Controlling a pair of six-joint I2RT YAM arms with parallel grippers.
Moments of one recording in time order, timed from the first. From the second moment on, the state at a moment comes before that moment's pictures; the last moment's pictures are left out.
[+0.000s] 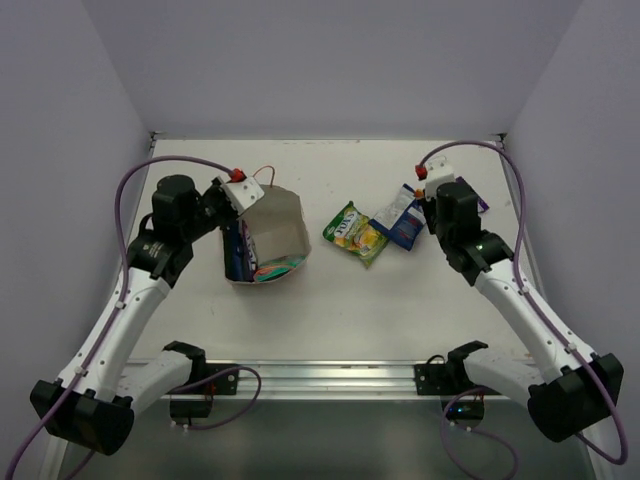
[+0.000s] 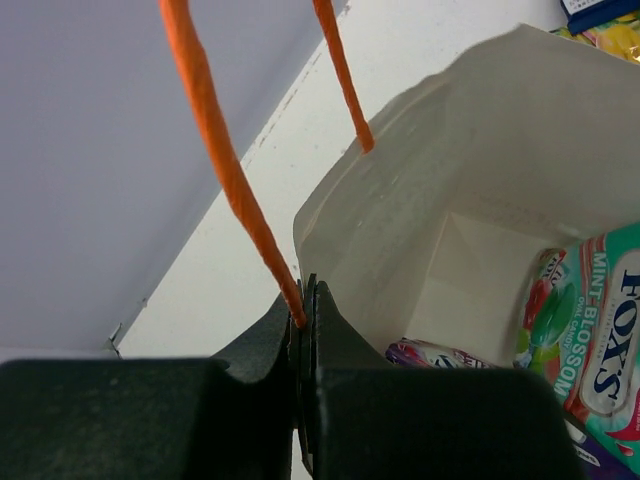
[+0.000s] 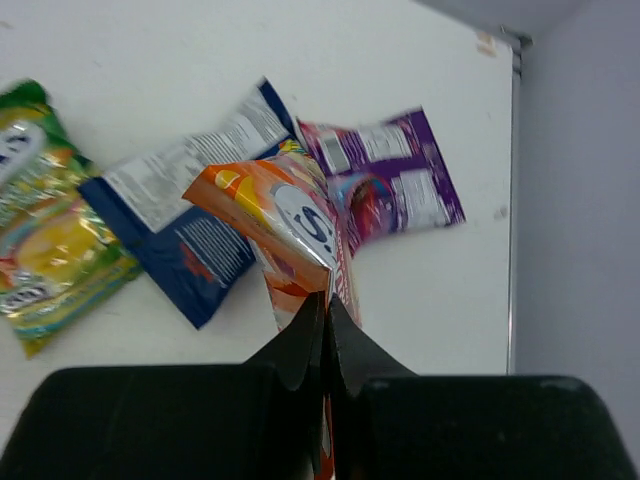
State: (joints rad) left arm -0.29 0.98 1.01 -0.35 0.33 0.67; right arm 0.40 1.05 1.00 -0.39 0.33 -0.21
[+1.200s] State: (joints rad) left arm -0.29 0.73 0.89 -0.41 0.36 0.61; right arm 1.19 1.28 1.18 -0.14 0.24 0.30
